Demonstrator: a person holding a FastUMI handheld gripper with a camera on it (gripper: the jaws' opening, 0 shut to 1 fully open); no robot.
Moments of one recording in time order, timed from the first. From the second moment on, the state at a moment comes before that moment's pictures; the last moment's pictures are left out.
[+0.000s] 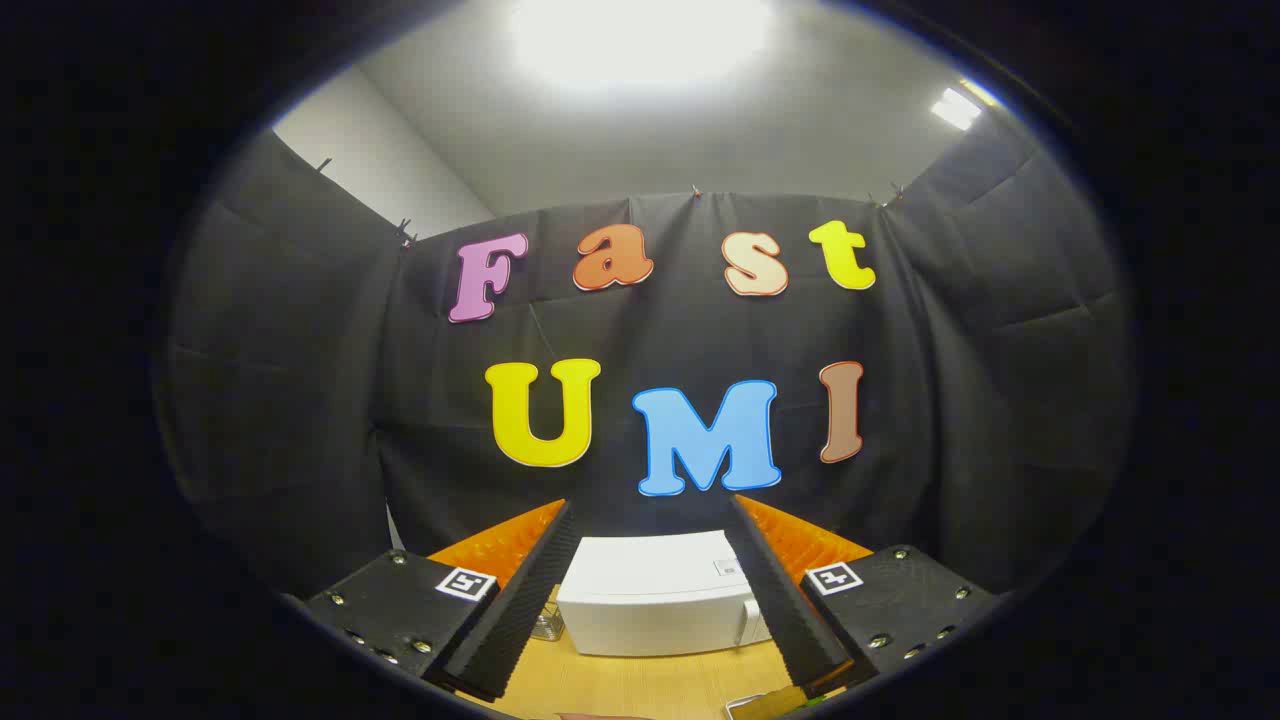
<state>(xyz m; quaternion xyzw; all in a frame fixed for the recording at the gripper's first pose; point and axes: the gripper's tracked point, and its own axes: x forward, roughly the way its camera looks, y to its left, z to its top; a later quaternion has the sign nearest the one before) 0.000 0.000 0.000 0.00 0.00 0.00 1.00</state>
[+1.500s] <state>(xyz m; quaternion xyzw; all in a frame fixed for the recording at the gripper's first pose) 0.045 -0.049 -0.090 -0.01 0.02 -0.05 1.00</state>
